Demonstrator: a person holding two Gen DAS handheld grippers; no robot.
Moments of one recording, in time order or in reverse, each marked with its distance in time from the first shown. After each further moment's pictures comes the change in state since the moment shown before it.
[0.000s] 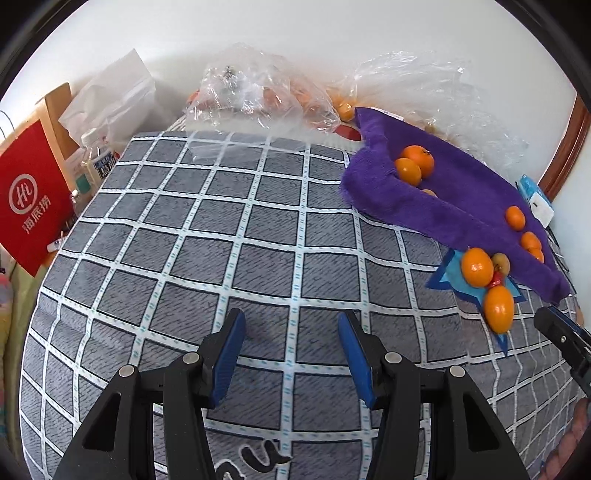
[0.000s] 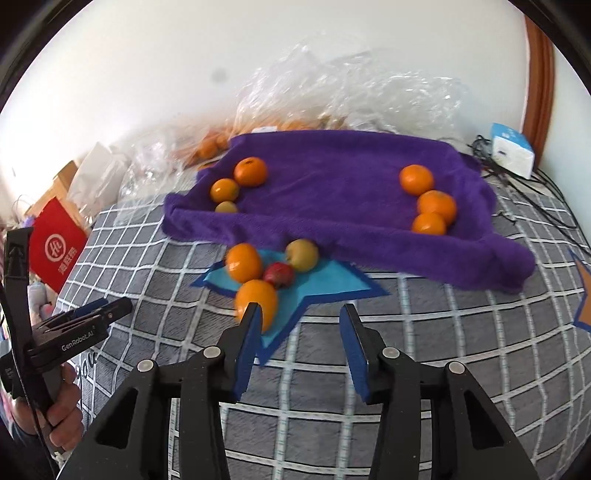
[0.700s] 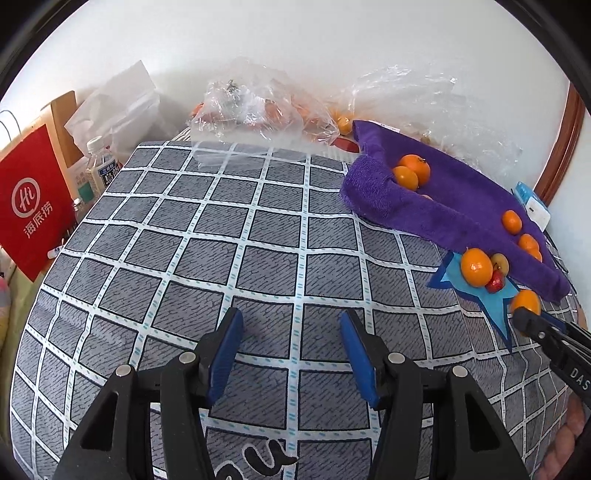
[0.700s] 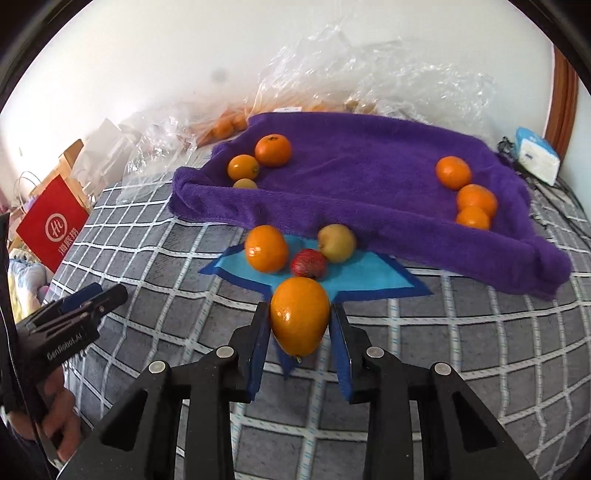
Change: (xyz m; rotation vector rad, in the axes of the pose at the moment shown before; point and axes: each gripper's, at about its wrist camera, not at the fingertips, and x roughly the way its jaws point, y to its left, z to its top) left arm -0.002 0.003 -0.009 0.000 -0.077 -0.010; right arm 0.022 0.010 -0.007 -0.051 0.021 -0.011
